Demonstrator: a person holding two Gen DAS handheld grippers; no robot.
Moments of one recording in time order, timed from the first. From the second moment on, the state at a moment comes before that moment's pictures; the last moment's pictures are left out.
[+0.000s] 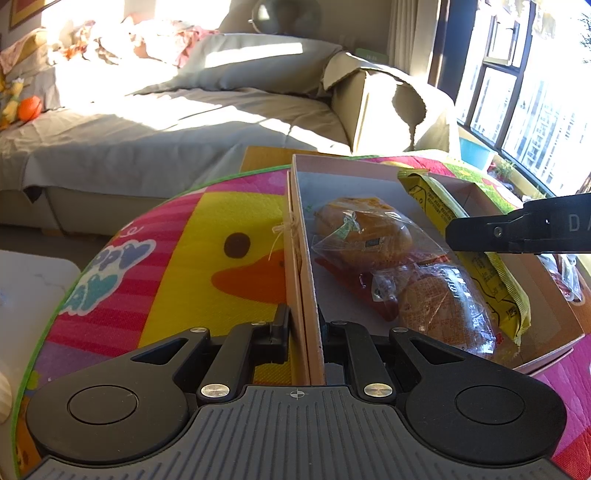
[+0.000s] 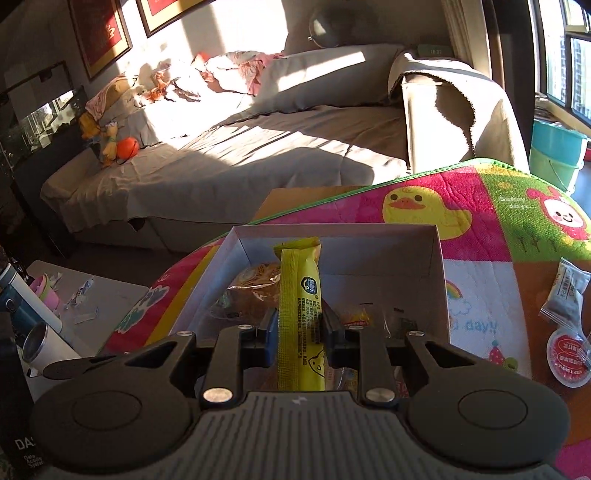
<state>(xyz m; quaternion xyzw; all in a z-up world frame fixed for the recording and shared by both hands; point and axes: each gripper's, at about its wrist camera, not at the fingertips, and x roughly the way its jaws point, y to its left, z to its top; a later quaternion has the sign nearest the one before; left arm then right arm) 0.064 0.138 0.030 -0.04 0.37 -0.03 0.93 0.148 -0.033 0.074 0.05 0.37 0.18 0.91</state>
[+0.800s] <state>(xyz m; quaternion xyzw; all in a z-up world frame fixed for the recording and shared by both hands) 0.064 0.138 0.029 -0.05 0.37 -0.03 0.93 0.132 -0.250 0.092 0.09 0.29 -0.13 0.94</state>
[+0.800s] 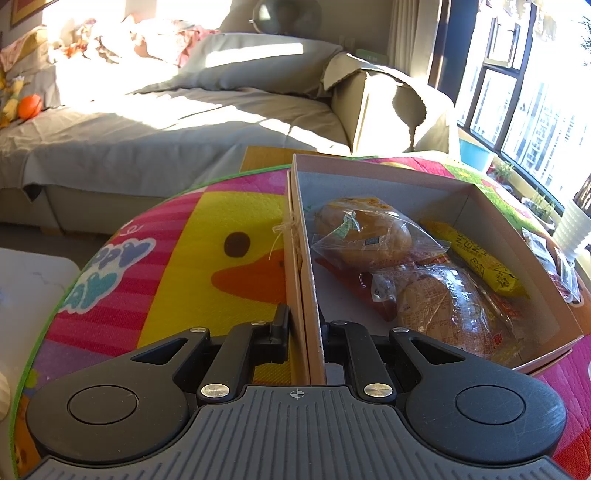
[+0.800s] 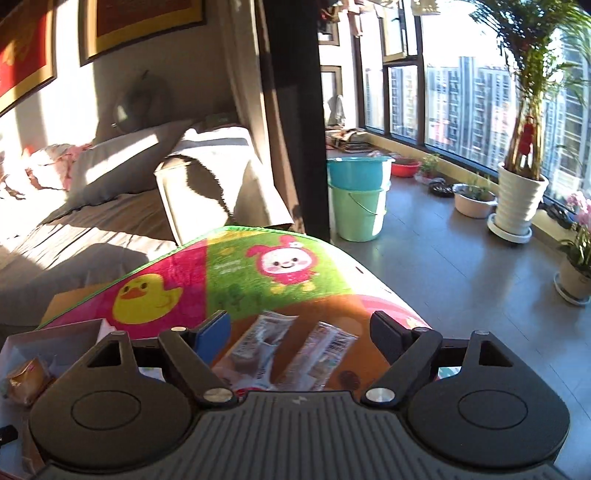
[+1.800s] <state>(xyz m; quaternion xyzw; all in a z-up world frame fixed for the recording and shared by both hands) 0.067 0.139 0.028 -0.04 0.37 -0.03 0.93 0.152 -0.216 0.041 0.05 0.35 -0.06 0.93</state>
